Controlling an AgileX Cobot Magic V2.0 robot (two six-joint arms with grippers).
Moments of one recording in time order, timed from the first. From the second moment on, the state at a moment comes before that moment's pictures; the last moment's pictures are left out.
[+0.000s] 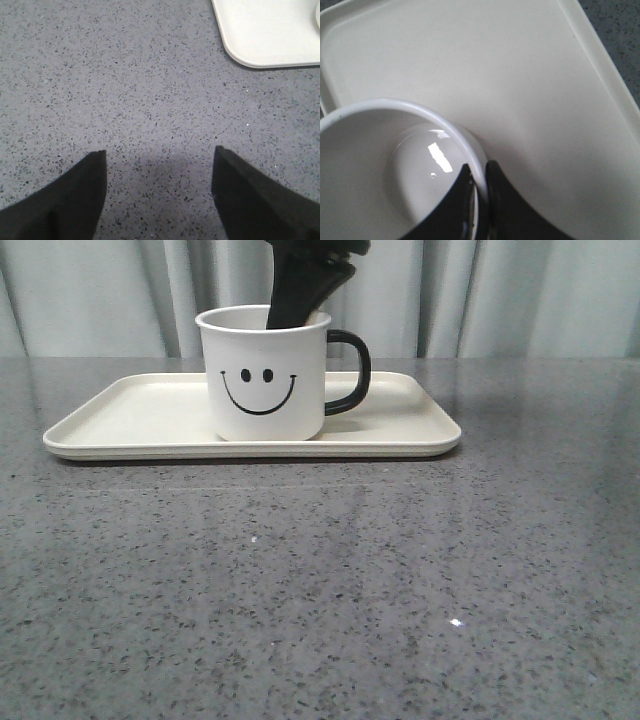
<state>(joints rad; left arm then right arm) -0.23 0.61 -0.63 0.10 0.85 -0.29 0.50 2.13 -2.19 0.38 1.25 -0.68</state>
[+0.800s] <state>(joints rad) -0.23 0.61 -0.63 0.10 0.85 -0.29 0.50 2.13 -2.19 0.38 1.20 -0.65</state>
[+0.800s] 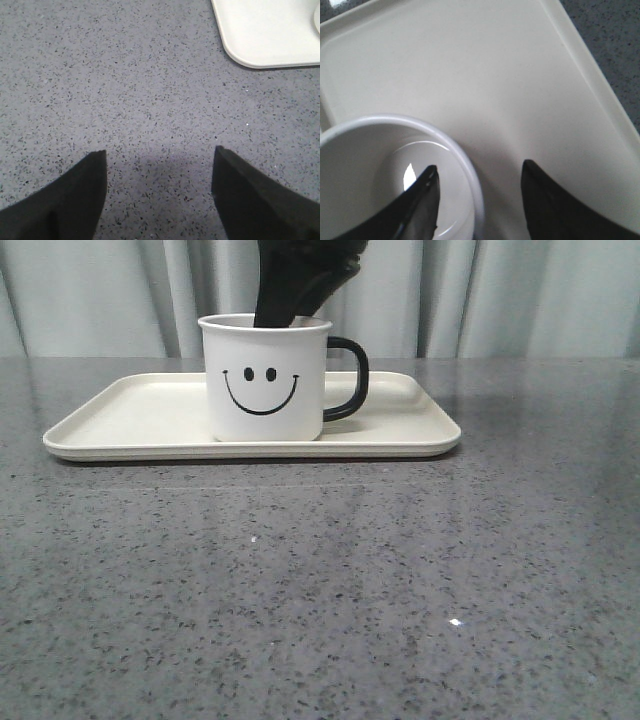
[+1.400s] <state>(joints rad) -0.23 0.61 -0.63 0.10 0.85 -0.29 0.50 1.86 -2.19 0.17 1.18 -0.34</state>
